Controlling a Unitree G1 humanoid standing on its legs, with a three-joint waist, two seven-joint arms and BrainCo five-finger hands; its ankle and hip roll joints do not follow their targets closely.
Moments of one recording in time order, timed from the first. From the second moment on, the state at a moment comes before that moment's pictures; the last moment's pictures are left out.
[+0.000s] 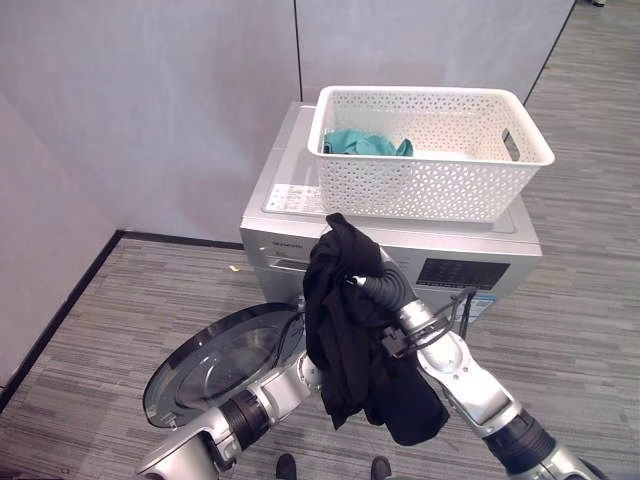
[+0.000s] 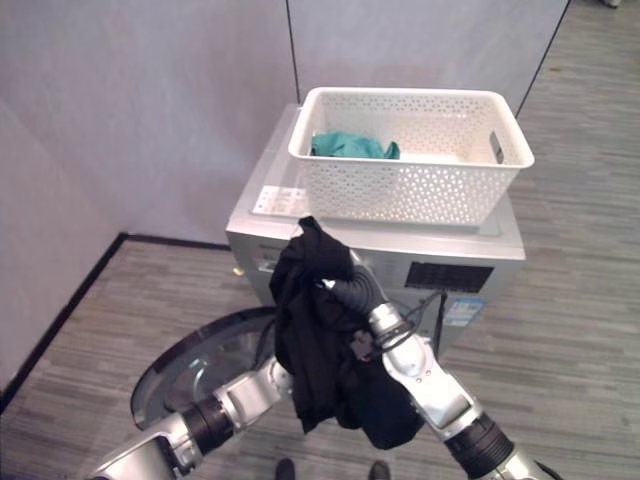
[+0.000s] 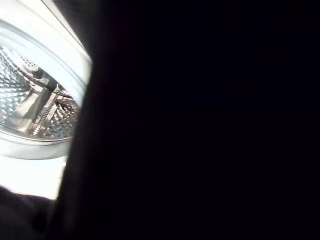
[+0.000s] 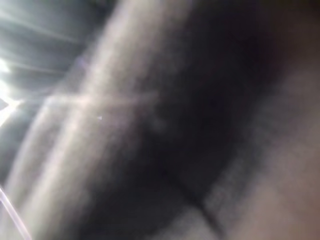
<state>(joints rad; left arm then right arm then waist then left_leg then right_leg) -0.45 0.20 -0.88 0.36 0.02 -0.09 -0.03 -0.22 -0.45 0.50 -0.19 0.09 -0.10 -0.15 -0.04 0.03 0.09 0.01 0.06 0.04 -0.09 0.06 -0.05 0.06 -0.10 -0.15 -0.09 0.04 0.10</state>
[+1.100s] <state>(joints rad) -0.20 0.39 -0.69 0.19 0.04 -0.19 0.02 -0.24 -0.50 0.29 -0.11 0.02 -0.11 -0.26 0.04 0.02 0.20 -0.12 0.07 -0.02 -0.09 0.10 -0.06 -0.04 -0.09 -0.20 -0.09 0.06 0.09</state>
